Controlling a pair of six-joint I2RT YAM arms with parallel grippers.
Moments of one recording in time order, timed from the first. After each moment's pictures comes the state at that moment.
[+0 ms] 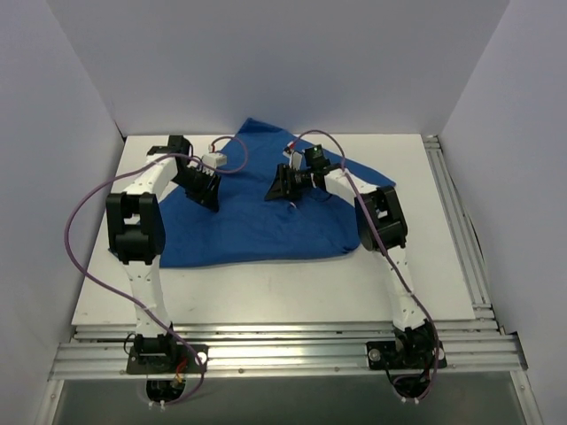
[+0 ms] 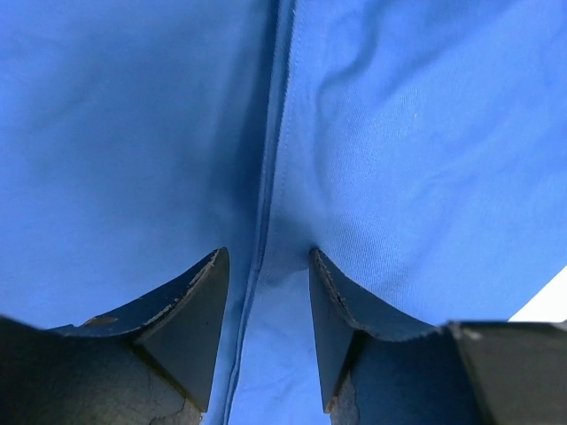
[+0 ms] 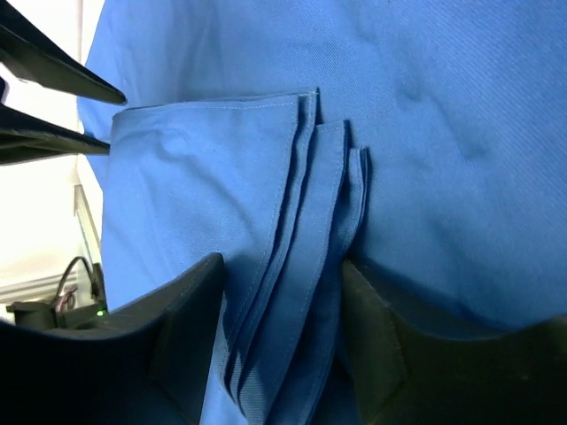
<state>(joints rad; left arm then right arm) -0.06 2.18 1.83 -0.99 0.53 0.51 0.40 2.49 1.91 -0.23 -0.82 0.42</state>
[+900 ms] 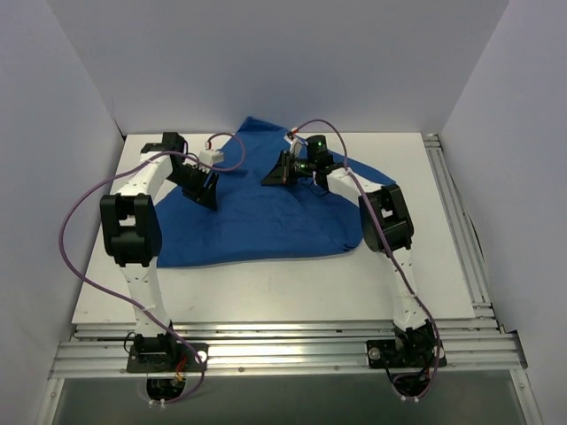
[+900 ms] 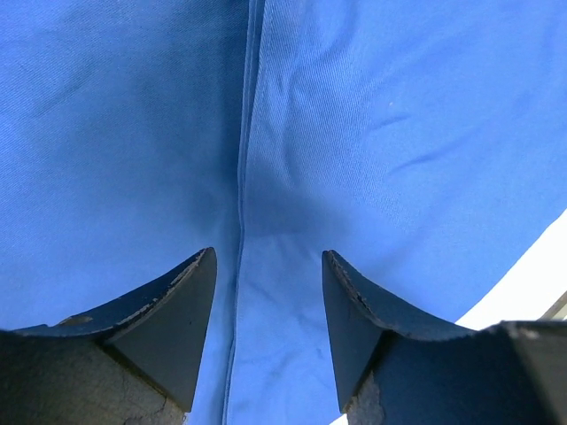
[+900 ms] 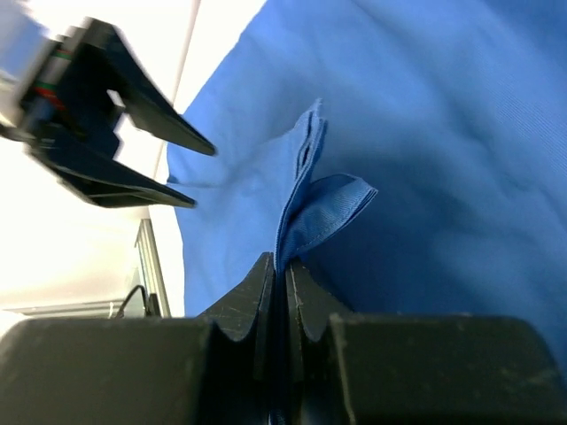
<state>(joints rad) -0.04 2.13 1.80 -1.02 0.56 0.56 0.40 2.41 1.81 0.10 -0.87 0.66</state>
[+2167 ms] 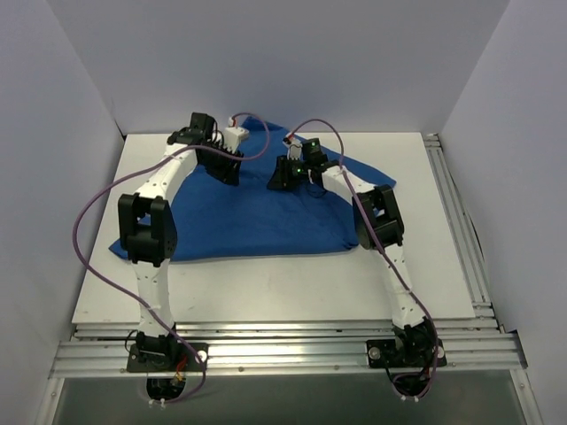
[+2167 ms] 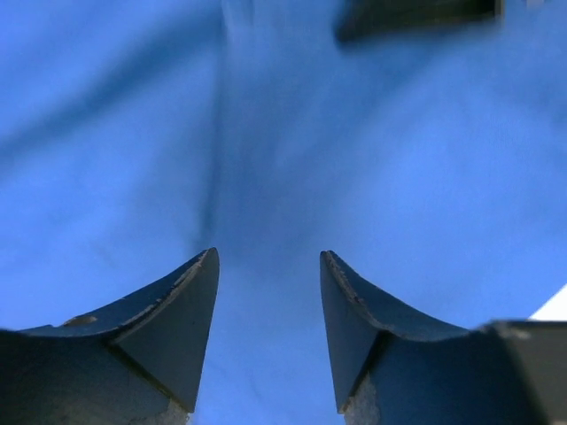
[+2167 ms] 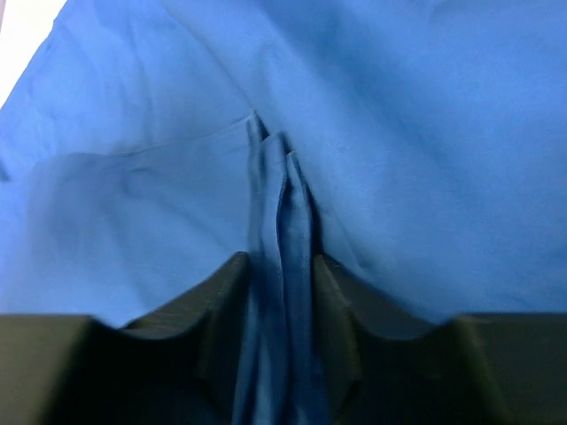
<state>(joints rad) -0.20 2.12 1.91 -0.86 0.40 0.37 0.40 2.54 2.00 -0.14 -0.63 0.33</state>
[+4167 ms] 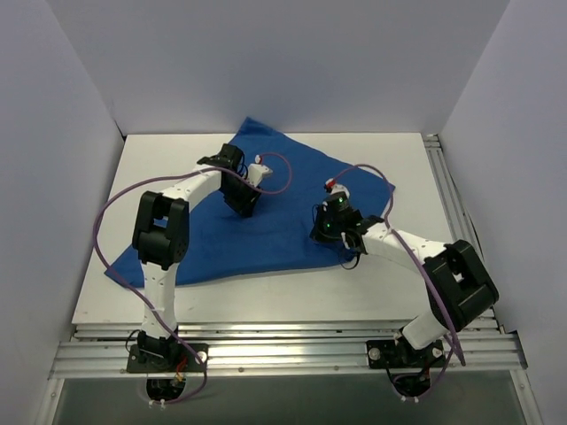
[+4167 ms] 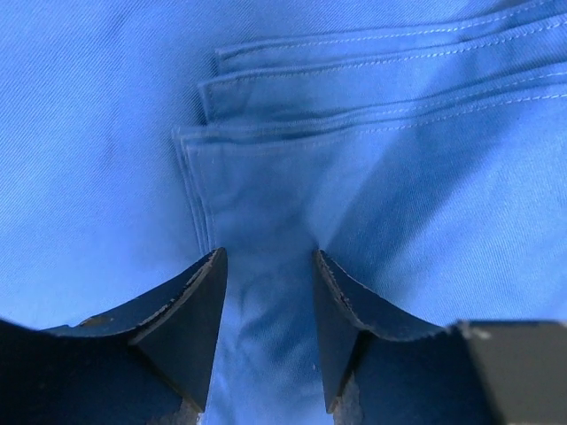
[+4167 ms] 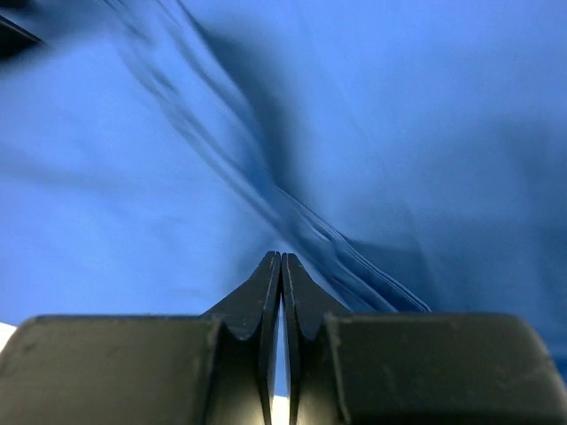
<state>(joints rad) -0.35 2.17 1.70 -0.74 0.33 0.42 0.56 1.56 0.80 -0.08 -0.02 0.60</state>
